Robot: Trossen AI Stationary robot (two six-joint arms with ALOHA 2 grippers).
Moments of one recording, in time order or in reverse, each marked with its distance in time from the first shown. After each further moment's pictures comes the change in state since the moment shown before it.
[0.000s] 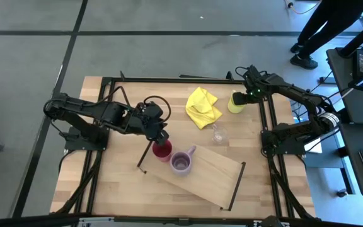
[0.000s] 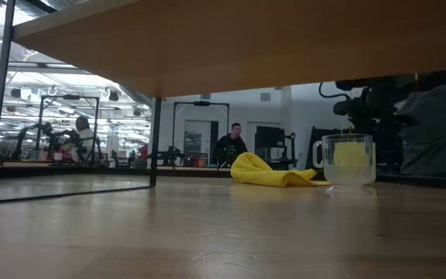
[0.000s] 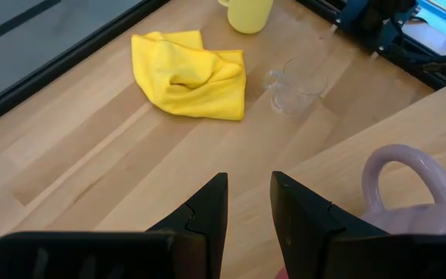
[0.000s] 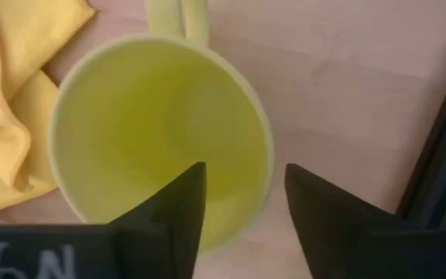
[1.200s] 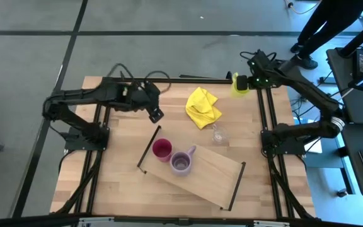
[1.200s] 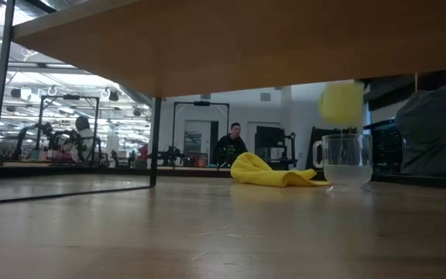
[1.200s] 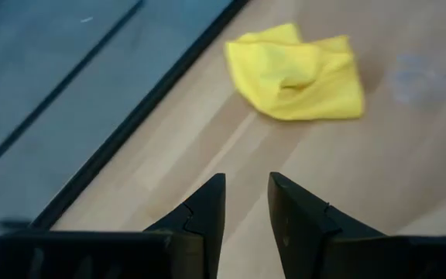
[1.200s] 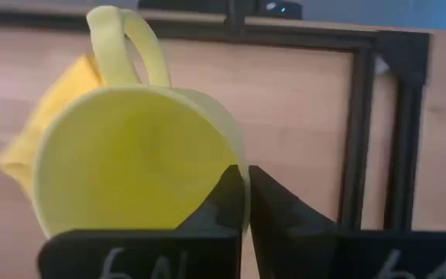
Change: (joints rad) left arm 0.316 -0.072 -0.071 -0.048 0.047 0.412; right arm 0.171 -0.090 0.461 -0.366 0.236 0.238
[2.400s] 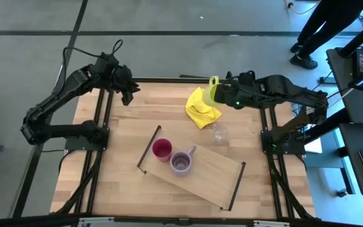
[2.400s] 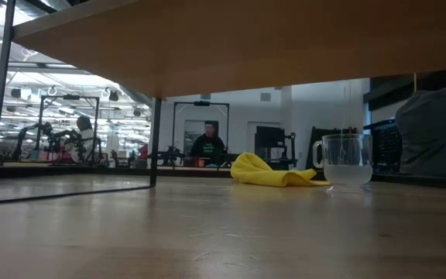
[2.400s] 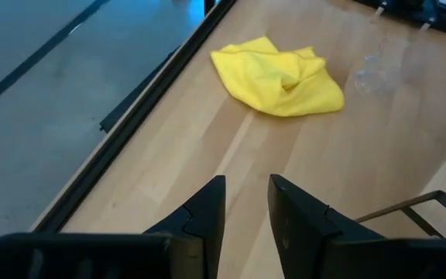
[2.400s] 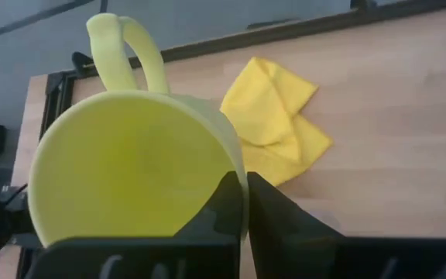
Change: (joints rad) left arm 0.708 -0.386 -0.397 0.244 0.758 0.582; right arm 0.846 0.308 0.666 -0.346 0.369 0.936
